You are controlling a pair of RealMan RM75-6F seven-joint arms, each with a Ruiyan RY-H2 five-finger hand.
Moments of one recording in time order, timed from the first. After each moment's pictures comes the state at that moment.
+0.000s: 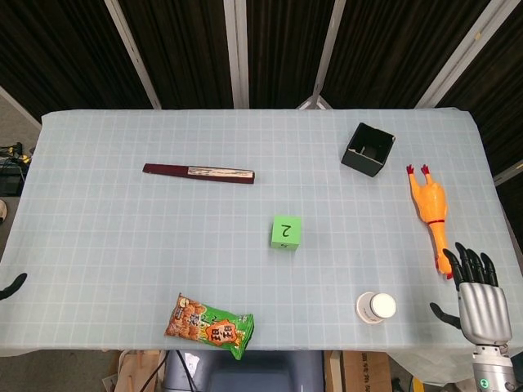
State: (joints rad) left arm -0.04 -1.06 -0.08 -1.56 1.50 1.59 -0.14; right arm 0.05 -1.17 0.00 -1.77 -1.43 1.56 -0.25
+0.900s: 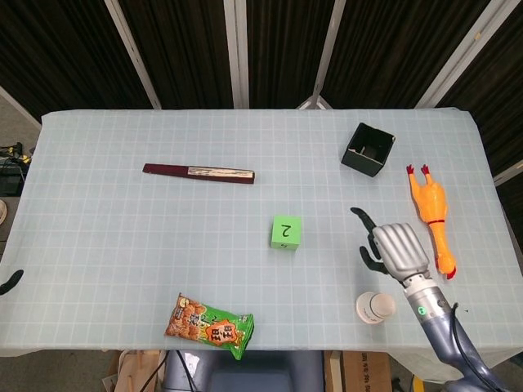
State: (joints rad) left arm -0.05 -1.06 -0.10 -1.54 1.49 1.59 -0.17; right arm 0.48 -1.07 0.23 -2.03 -1.10 1.05 -0.41
